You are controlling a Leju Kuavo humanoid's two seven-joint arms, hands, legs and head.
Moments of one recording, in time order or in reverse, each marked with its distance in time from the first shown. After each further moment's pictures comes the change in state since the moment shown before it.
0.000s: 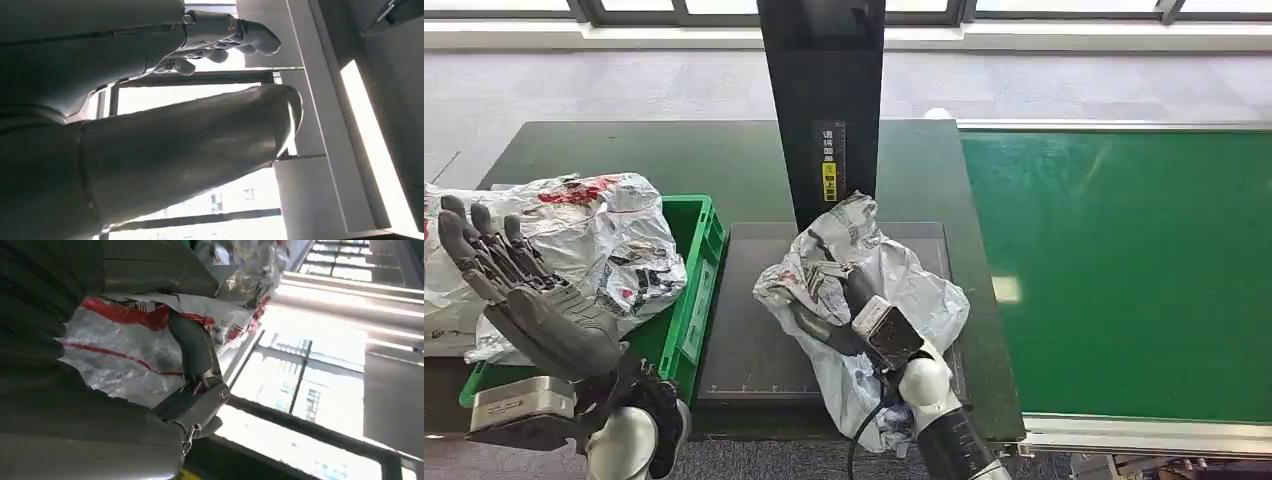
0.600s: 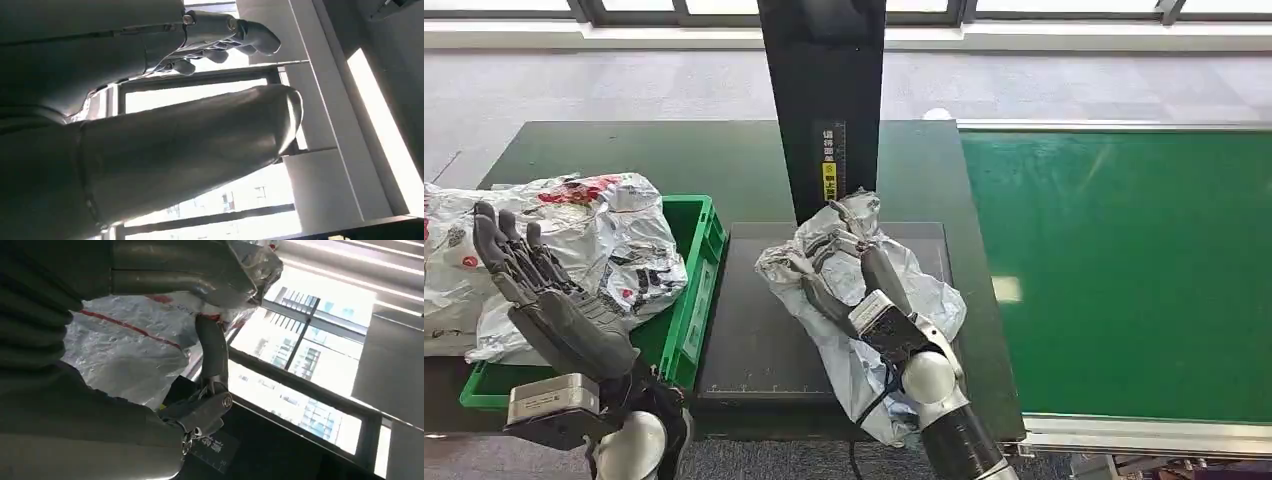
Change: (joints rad) left arm 0.022 0.000 0.000 0.029 -0.032 0.000 0.000; right arm -0.004 0.000 -0.003 -0.057 0.083 -0.126 0.010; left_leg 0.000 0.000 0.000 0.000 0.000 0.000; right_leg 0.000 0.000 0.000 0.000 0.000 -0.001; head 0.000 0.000
